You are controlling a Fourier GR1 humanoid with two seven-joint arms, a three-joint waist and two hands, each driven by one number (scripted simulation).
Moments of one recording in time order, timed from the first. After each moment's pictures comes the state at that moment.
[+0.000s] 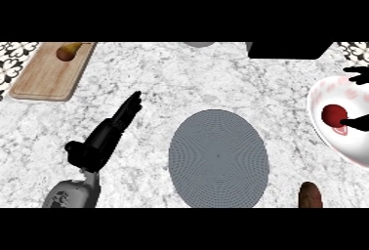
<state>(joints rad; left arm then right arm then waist) -0.14 0.09 -0.13 -1.57 -0.01 -0.18 0.07 -0.51 -0.67 -0.17 -0.83 0.55 0.12 -0.39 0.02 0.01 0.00</state>
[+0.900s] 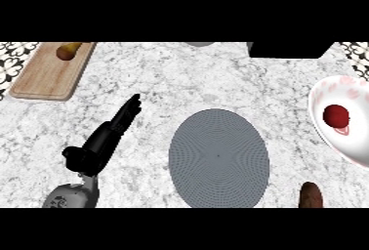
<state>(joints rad) -0.12 0.09 -0.13 -1.60 -0.02 -0.19 0.07 -0.62 -0.90 -0.56 -0.38 0.27 0.23 -0.50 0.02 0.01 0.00</state>
